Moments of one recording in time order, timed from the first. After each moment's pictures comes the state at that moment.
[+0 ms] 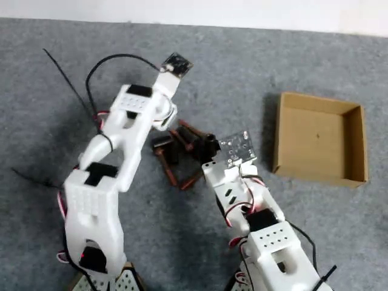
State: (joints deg) left arm 5.5 35.3 -12.8 54.6 -17.8; right arm -26.6 -56.4 82.2 4.4 6.5
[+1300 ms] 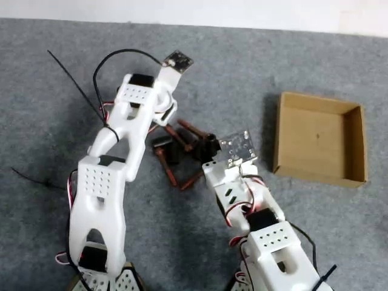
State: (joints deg) left arm 1.6 48.3 -33.3 68.5 -18.1; right arm -26.6 -56.4 82.2 4.4 6.5
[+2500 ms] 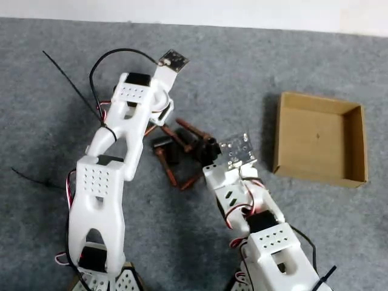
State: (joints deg) left arm 1.1 49.8 -34.0 70.8 -17.3; right arm -26.6 -56.7 83.9 4.4 6.5
